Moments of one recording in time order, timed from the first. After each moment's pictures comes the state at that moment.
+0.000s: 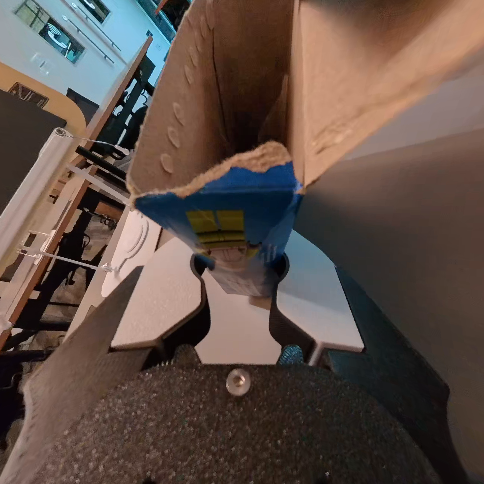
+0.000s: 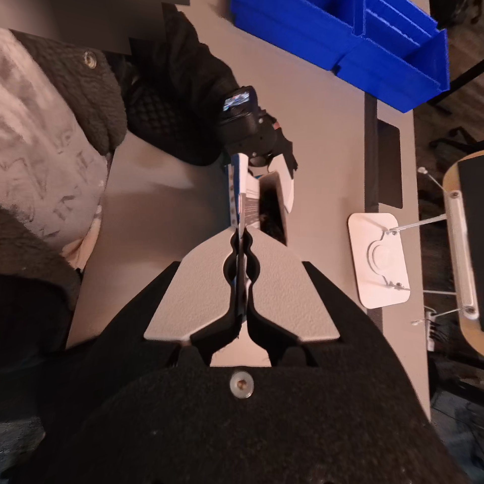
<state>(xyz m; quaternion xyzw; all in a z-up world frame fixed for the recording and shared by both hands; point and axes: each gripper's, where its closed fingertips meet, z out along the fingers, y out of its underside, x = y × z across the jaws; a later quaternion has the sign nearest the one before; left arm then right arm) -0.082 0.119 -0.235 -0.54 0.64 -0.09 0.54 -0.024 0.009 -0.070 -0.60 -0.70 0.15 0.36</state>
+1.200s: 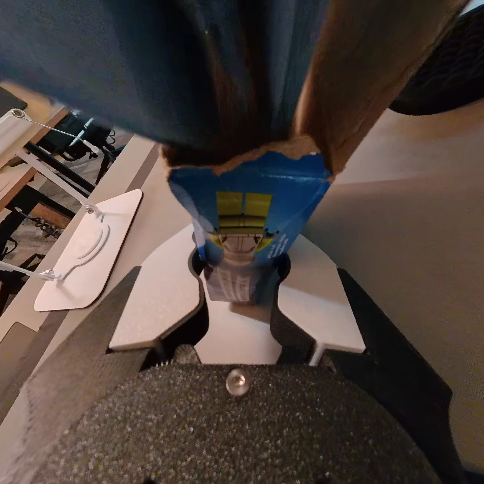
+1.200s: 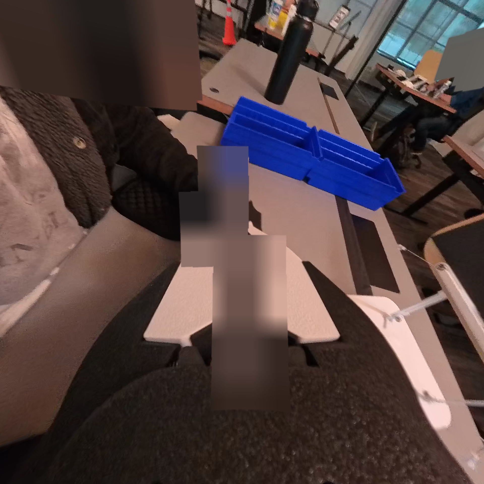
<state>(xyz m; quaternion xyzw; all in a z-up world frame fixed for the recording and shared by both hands) -0.082 0.110 -0.233 -0.56 0.61 -0.21 0.52 -0.055 0.071 -0.065 -0.50 -0.65 0.32 0.48</state>
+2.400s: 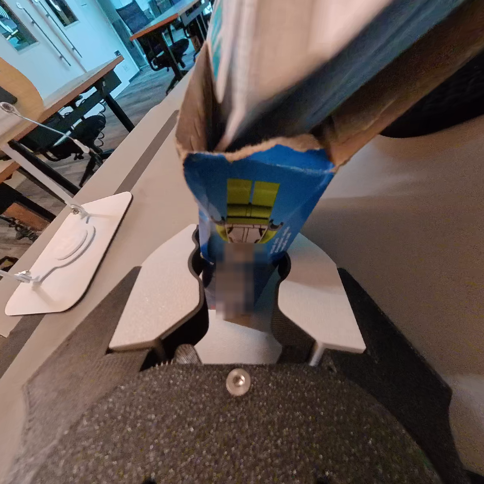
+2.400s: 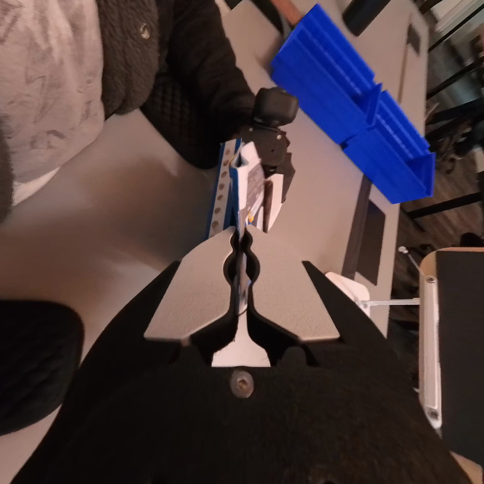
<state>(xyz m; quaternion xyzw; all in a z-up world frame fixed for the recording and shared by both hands) -0.082 0.104 -0.230 -0.56 0.60 -0.25 0.51 -0.025 0.053 -0.095 -0.43 -0.79 0.20 0.39</state>
